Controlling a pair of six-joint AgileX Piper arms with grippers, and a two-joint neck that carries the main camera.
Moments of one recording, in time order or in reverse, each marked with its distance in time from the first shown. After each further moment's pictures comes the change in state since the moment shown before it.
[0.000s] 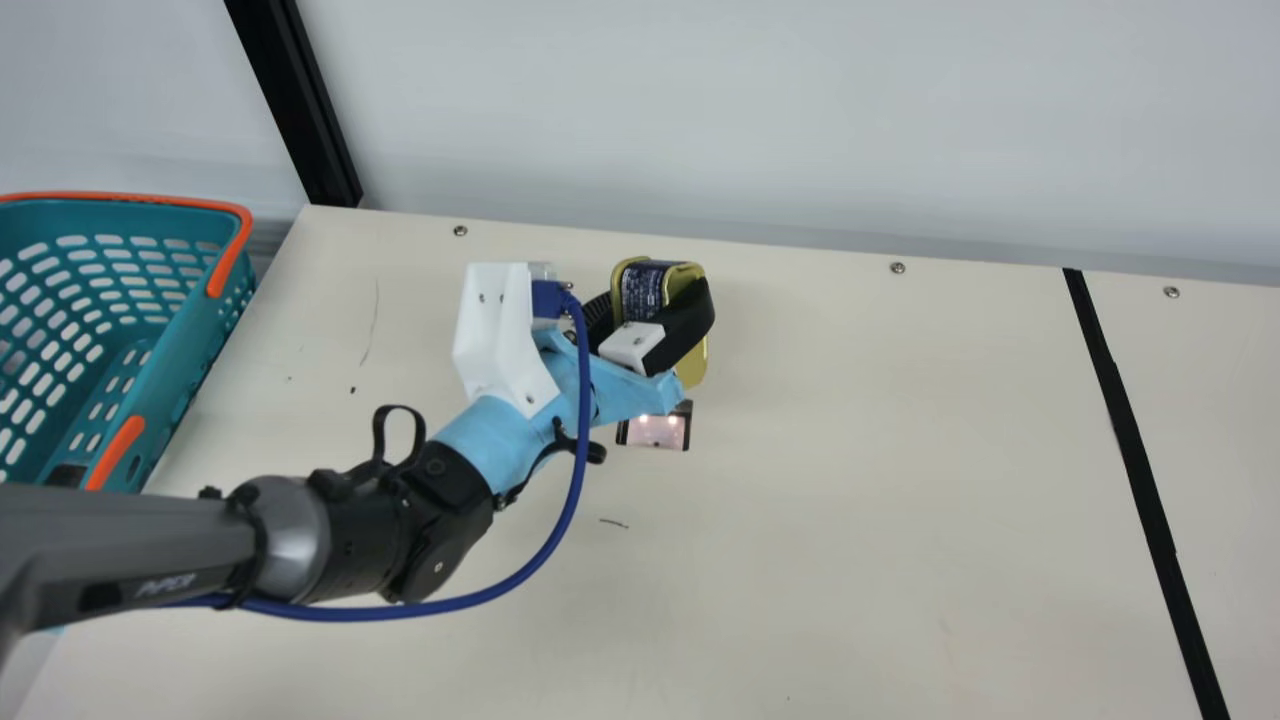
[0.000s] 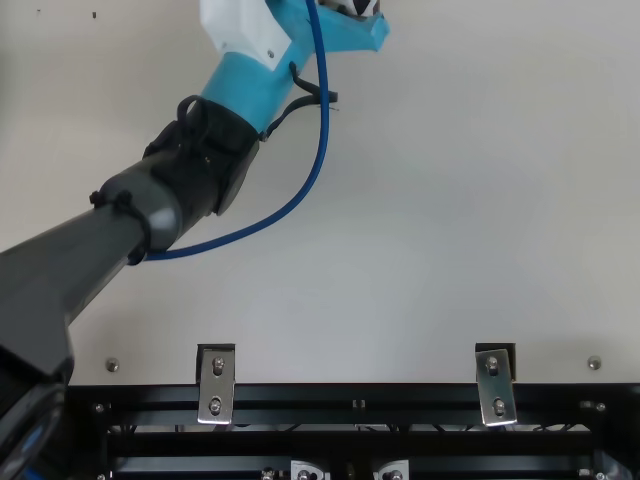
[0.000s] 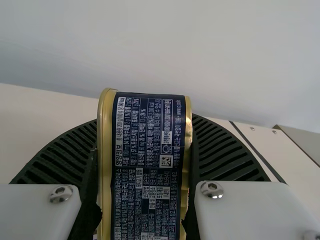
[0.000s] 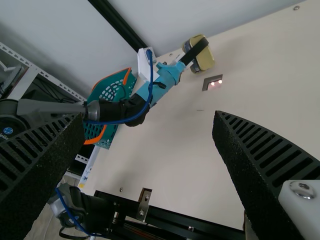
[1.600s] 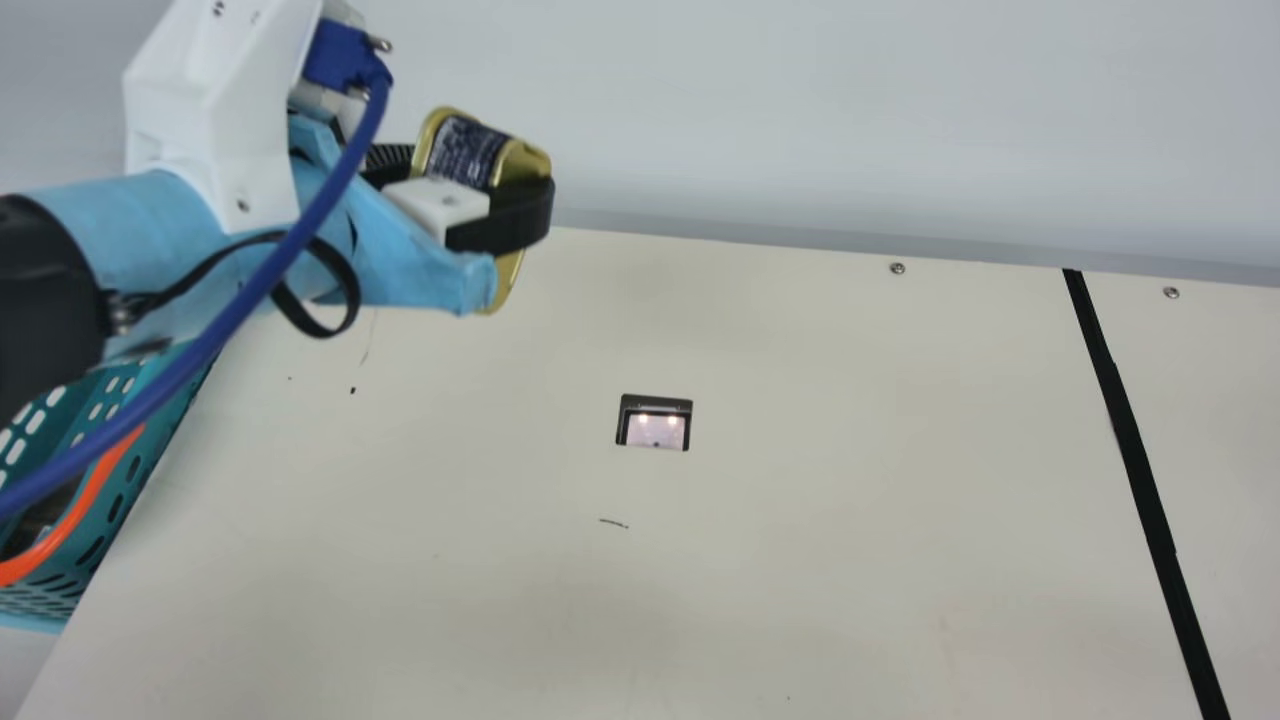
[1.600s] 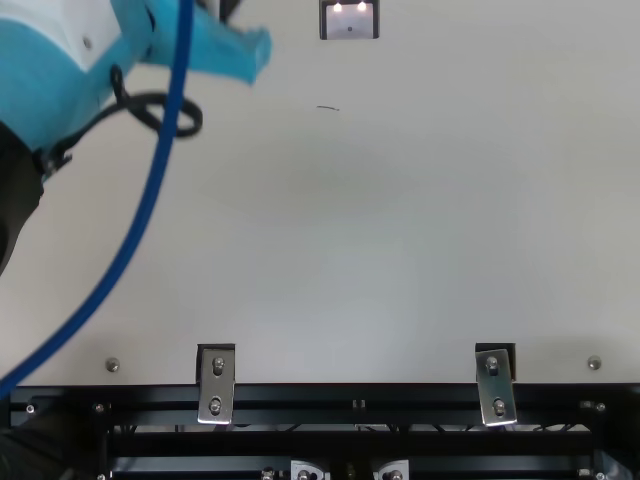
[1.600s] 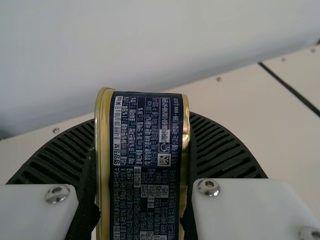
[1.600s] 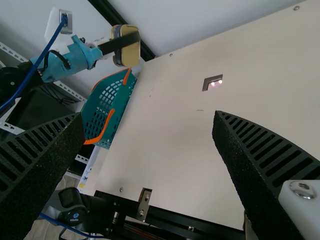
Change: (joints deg) left arm 7.9 -39.1 -12.4 -1.4 72.2 30.1; right arm 0.0 0.0 0.0 0.0 0.0 0.0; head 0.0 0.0
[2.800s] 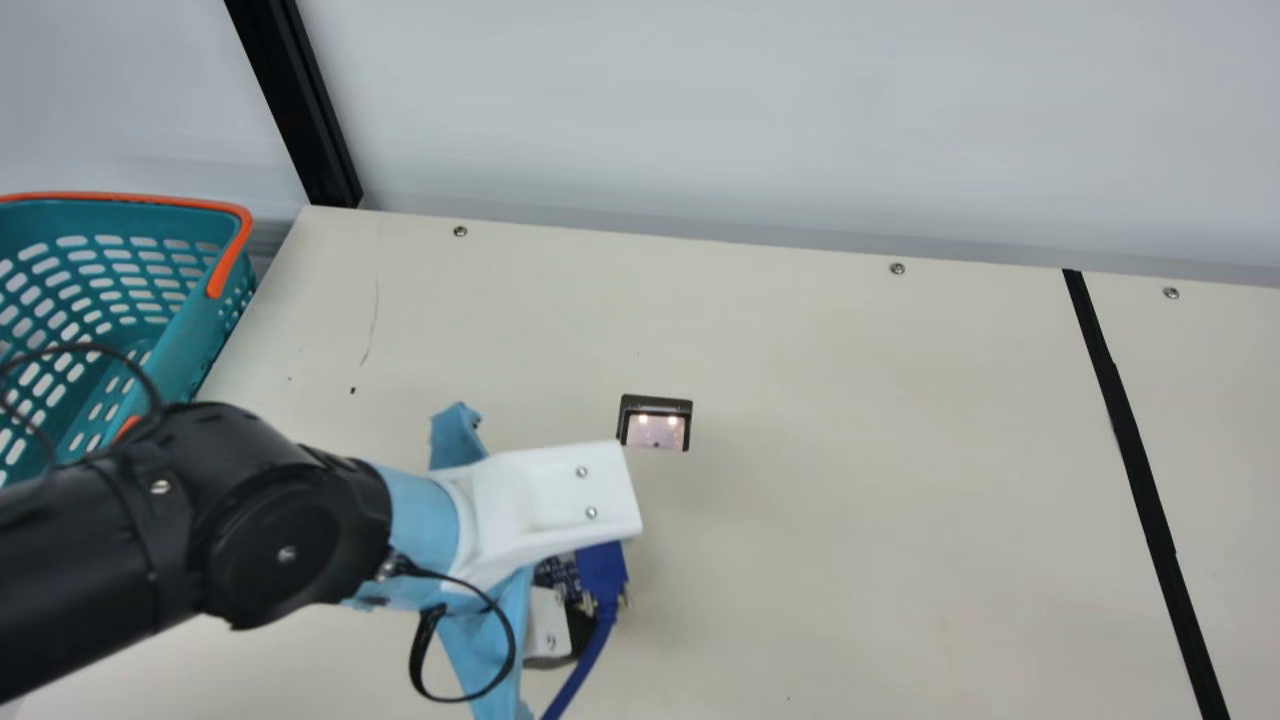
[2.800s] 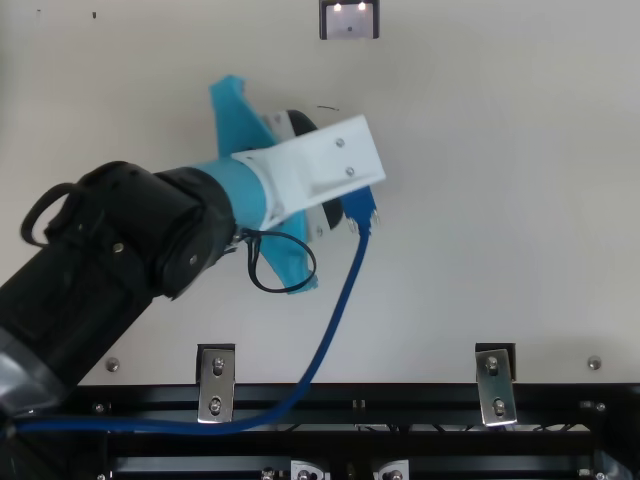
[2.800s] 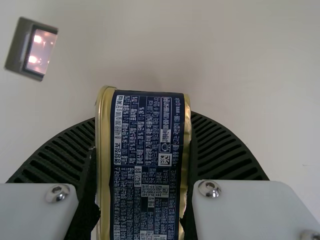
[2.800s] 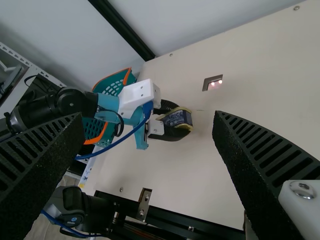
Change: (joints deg) left arm -13.5 12.0 9.8 -10.8 12.1 43.8; right arm 0.0 0.0 0.0 0.0 0.0 0.0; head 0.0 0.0
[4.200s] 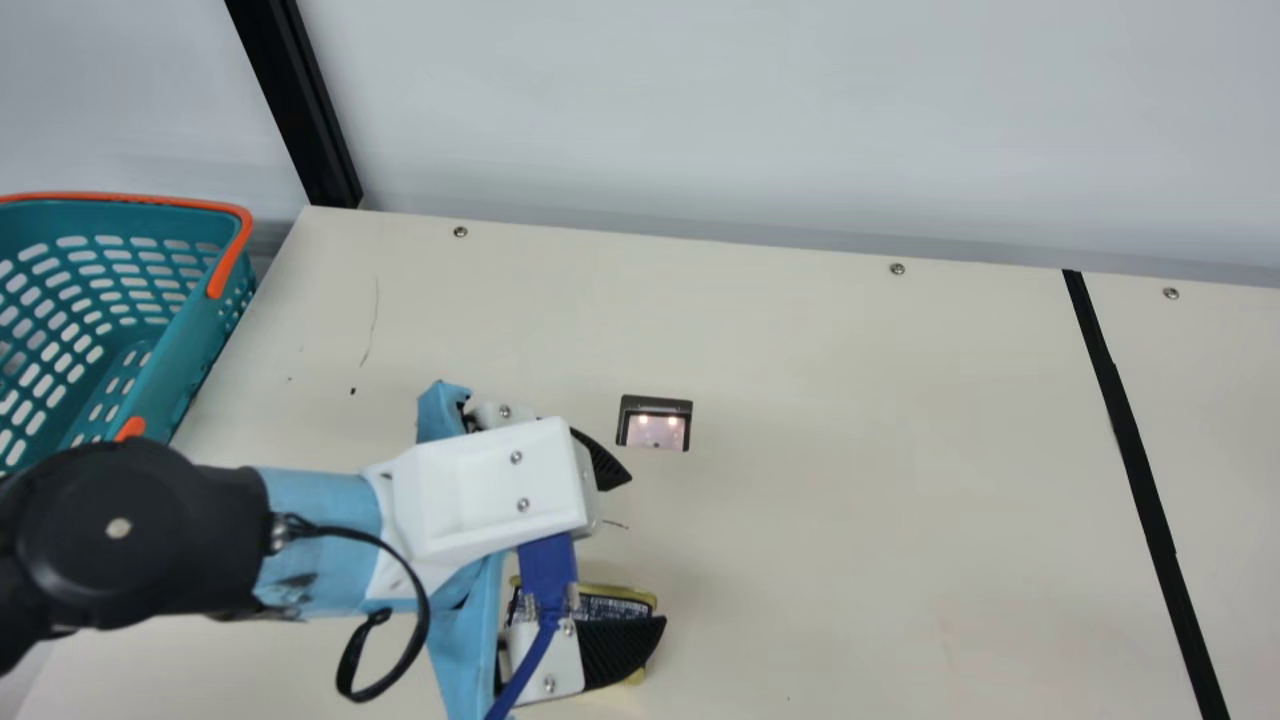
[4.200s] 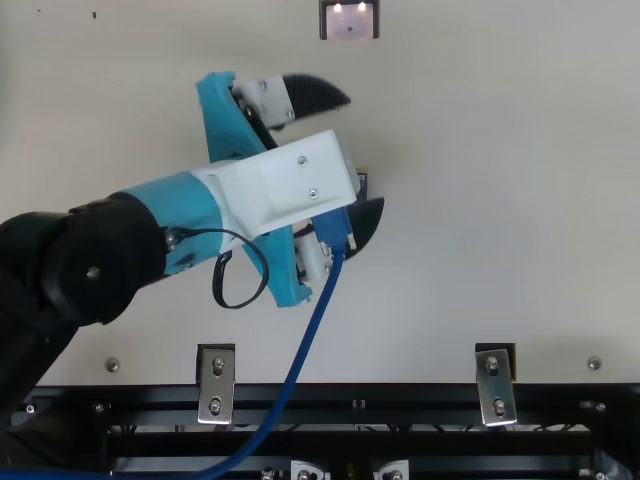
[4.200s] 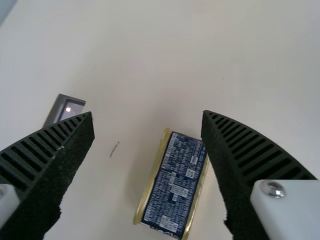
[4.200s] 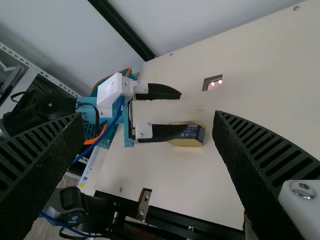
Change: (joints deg) left arm 5.6 -8.5 7.2 -31.7 -6.8 31.8; right arm 0.0 0.0 0.0 0.0 0.0 0.0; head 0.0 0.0
